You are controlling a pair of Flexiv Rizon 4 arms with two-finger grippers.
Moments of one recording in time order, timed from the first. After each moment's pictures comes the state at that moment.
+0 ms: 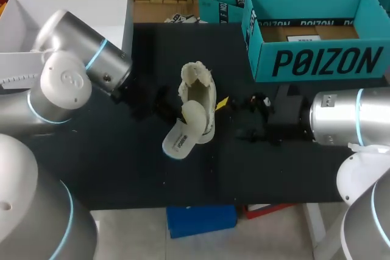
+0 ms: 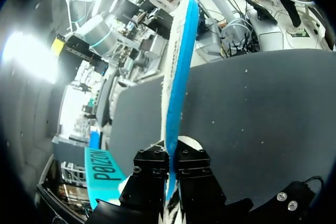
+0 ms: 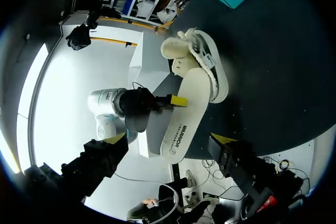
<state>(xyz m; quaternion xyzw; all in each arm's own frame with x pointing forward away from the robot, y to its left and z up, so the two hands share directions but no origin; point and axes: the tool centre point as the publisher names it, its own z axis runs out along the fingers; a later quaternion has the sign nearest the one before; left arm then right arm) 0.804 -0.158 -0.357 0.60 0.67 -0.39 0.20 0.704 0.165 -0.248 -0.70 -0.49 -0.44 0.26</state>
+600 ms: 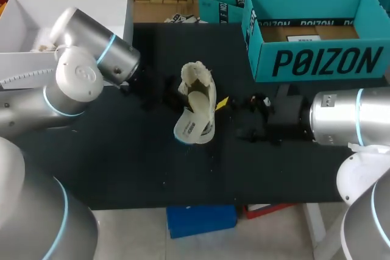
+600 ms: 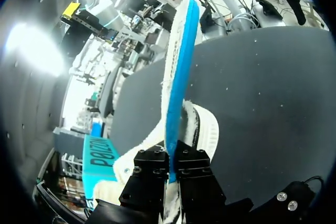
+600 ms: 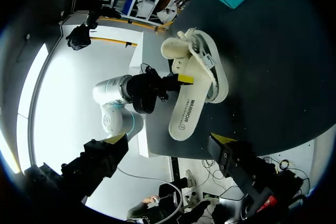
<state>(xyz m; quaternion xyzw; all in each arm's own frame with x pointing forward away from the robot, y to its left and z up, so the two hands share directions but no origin) 0.855 -0.175 -0.373 0.58 0.69 -0.39 0.21 0.704 0.165 -0.248 -0.70 -0.49 -0.44 0.26</state>
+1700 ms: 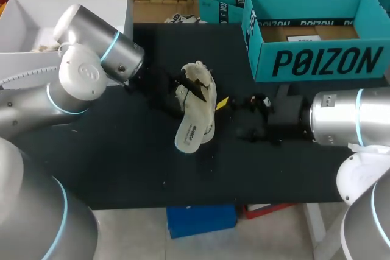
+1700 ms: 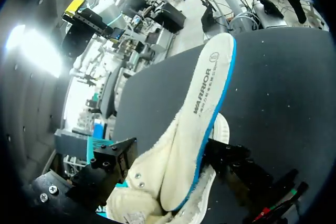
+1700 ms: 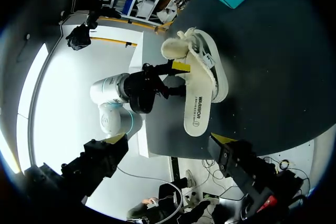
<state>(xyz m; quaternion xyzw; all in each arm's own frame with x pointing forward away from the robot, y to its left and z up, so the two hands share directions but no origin) 0.850 -0.184 -0.362 0.59 0.68 -0.38 0.21 0.704 0.165 -0.248 -0.70 -0.49 -0.44 0.26</state>
